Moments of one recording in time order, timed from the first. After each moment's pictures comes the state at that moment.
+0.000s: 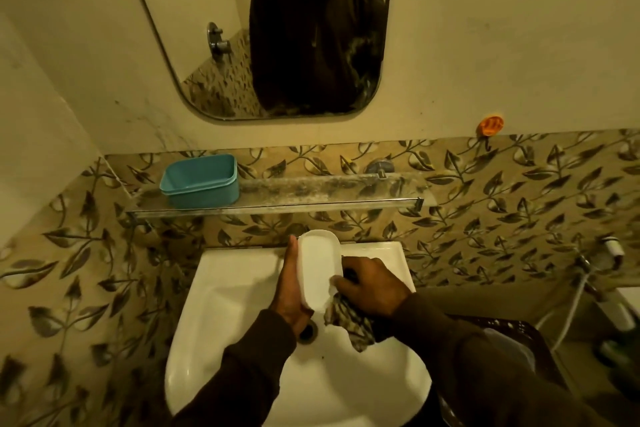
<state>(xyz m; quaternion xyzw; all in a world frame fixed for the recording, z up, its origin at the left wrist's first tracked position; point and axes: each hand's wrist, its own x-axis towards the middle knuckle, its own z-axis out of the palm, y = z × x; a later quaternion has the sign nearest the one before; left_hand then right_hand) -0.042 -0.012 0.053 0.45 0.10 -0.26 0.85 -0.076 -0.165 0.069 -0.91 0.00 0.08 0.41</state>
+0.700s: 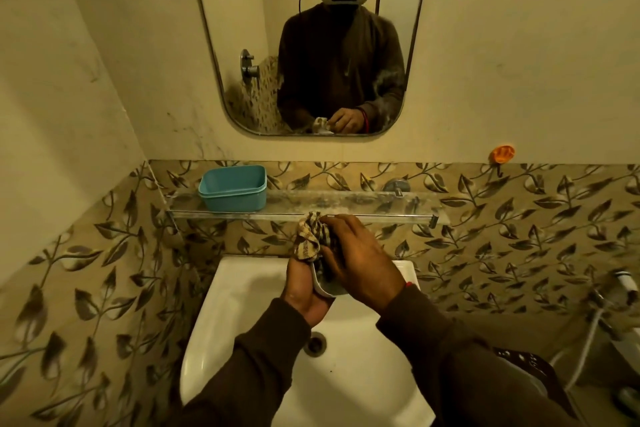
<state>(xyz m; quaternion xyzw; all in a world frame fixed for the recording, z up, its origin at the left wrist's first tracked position) -0.043 -0.003 0.086 0.33 0.04 -0.24 0.91 -0.085 -0.112 0.151 -0.93 -0.14 -0.20 0.27</state>
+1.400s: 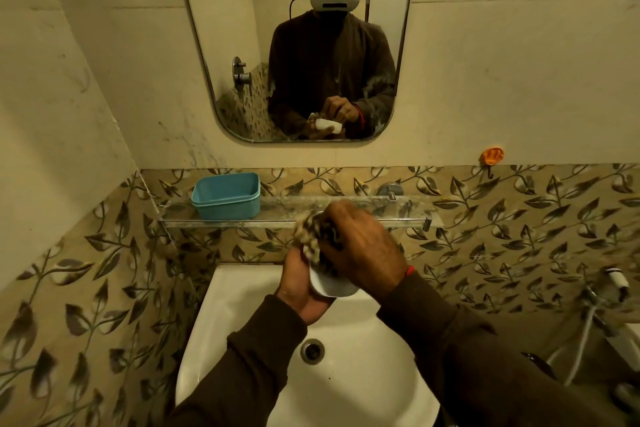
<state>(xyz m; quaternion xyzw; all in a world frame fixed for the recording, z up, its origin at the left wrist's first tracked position) -0.044 -0.001 0.114 0.35 0.00 -0.30 0.89 -0.086 -0.115 0.188 -0.94 -0.16 -0.25 0.20</state>
